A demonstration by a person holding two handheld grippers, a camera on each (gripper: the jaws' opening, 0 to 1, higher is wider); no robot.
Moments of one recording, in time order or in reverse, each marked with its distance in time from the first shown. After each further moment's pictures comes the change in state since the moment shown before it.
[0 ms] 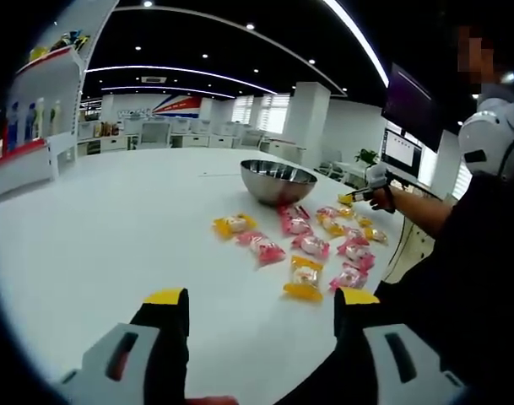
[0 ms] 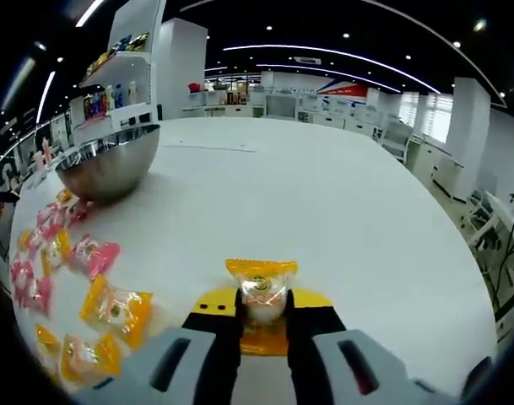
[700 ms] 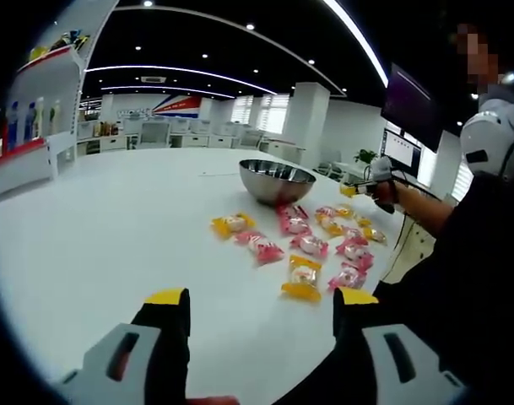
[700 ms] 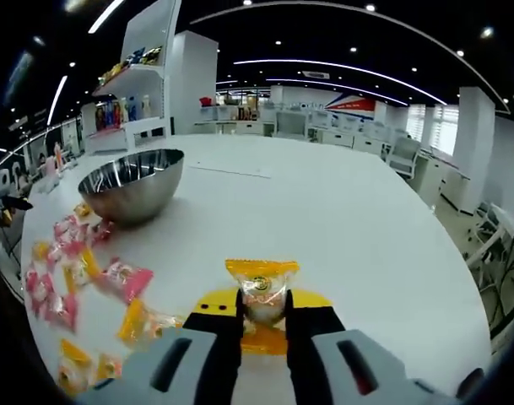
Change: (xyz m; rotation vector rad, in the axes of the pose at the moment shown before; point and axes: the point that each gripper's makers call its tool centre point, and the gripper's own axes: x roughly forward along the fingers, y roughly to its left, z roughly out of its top) left arm 0.001 -0.002 -0.001 -0.002 -0.001 -0.004; right arm -0.027 0.029 0.042 -0.028 -0.092 0.061
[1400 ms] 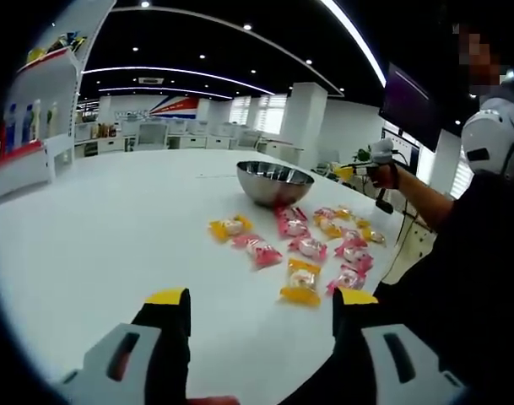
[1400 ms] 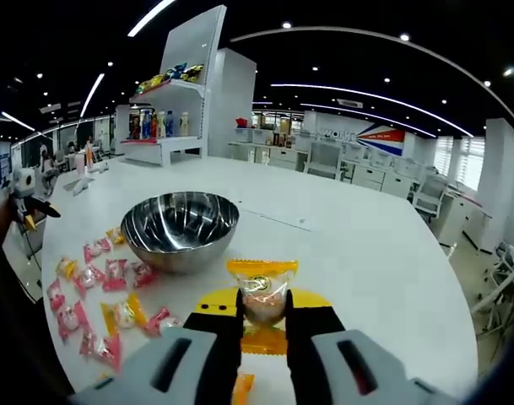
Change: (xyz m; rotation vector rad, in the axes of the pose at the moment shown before) left arm 0.003 -0.001 0.005 0.009 -0.002 -0.008; right arm -0.005 0.060 0.080 -0.112 -0.117 0.130
